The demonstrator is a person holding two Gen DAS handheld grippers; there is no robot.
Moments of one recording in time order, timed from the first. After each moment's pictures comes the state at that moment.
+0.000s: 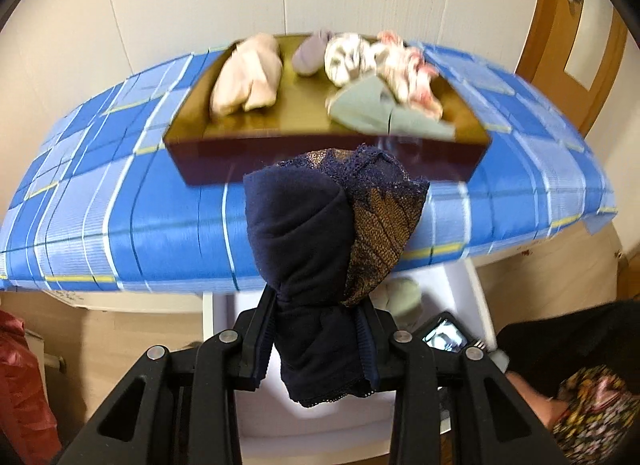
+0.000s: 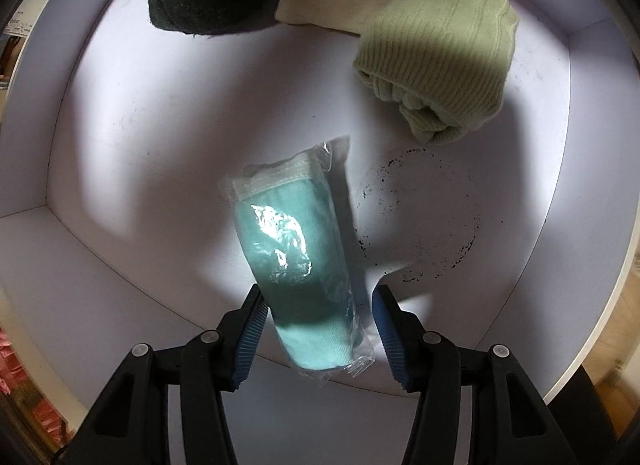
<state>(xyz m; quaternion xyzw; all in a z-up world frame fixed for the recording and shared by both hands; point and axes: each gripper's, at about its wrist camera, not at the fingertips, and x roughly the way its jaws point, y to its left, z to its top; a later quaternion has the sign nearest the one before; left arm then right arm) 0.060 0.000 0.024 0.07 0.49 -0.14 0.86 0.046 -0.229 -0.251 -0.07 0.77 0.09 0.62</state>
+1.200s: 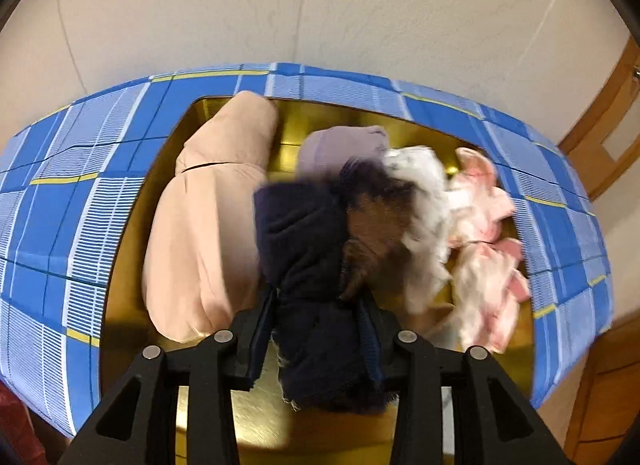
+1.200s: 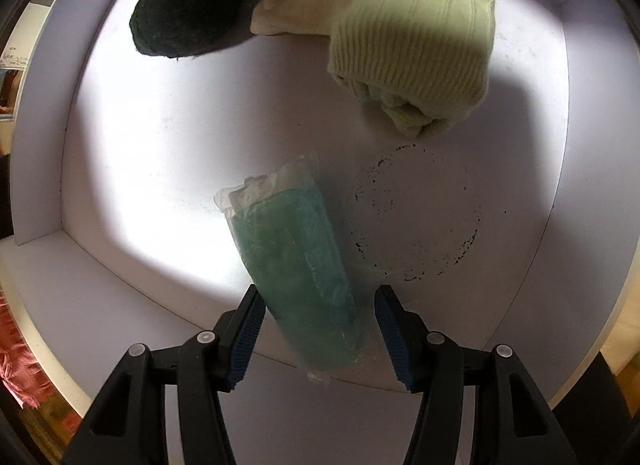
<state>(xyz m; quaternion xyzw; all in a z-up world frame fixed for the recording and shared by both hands) 0.297 -0.051 0.028 0.00 0.54 -0.12 0.83 0.064 -0.253 -0.240 -0.01 0.78 0.08 0.62</state>
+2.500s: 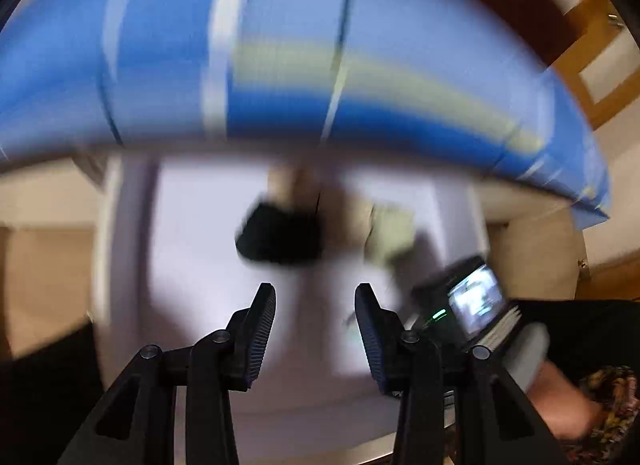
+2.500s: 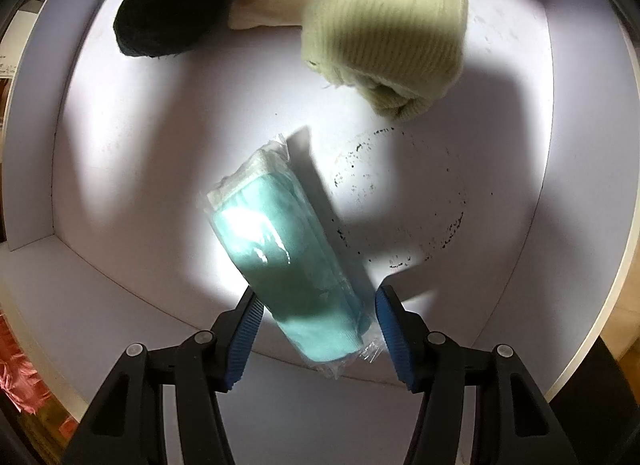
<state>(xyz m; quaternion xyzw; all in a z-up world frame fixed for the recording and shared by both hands) 0.078 -0.008 -0.133 -0.03 0.63 -0.17 0.76 0.065 -0.254 -0.229 -0.01 0.79 0.06 0.62</state>
